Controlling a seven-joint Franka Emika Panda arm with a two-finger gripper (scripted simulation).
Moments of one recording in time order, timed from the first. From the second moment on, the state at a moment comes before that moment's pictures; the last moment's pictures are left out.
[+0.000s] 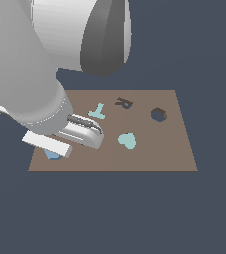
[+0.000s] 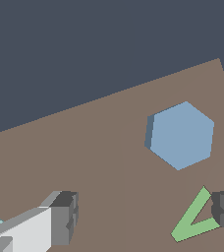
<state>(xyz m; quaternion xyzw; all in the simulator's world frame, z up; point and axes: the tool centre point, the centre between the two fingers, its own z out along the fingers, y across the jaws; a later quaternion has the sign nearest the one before) 0.069 -0.121 0.081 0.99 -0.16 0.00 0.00</state>
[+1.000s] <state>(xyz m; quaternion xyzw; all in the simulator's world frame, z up) 0.092 -0.172 0.050 0.97 -0.22 0.00 0.00</state>
